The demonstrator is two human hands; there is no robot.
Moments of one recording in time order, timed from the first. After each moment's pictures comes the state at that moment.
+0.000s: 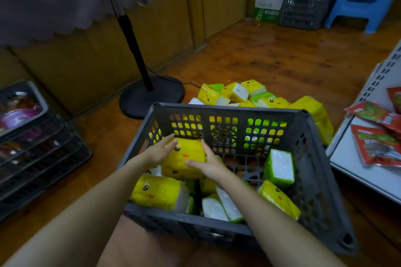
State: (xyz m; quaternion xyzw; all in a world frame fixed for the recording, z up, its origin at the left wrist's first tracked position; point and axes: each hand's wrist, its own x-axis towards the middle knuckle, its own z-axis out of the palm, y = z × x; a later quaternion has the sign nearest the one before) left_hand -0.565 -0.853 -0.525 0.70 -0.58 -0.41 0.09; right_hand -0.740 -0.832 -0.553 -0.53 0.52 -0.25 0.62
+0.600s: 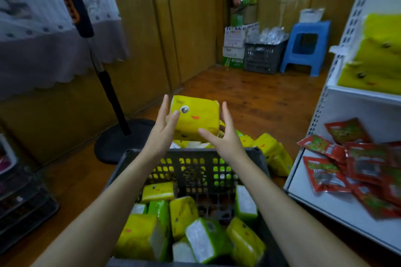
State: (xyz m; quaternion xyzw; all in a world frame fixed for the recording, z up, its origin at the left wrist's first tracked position) left_hand -0.689 -0.865 -0.374 0.49 -0.62 -0.36 0.49; right_hand -0.847 -0.856 -0.401 -0.59 0.45 -0.55 0.40
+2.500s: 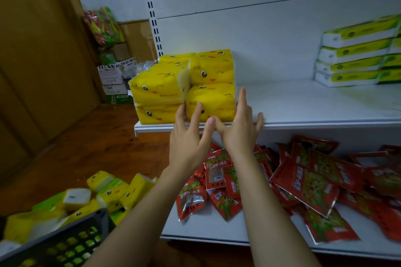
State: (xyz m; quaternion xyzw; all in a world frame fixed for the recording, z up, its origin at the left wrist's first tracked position) left_hand -1.125 -0.823 -0.349 0.36 -0.83 -0.19 0.37; right_hand -1.227 -0.779 -0.350 -0.38 0.75 -0.52 -0.13
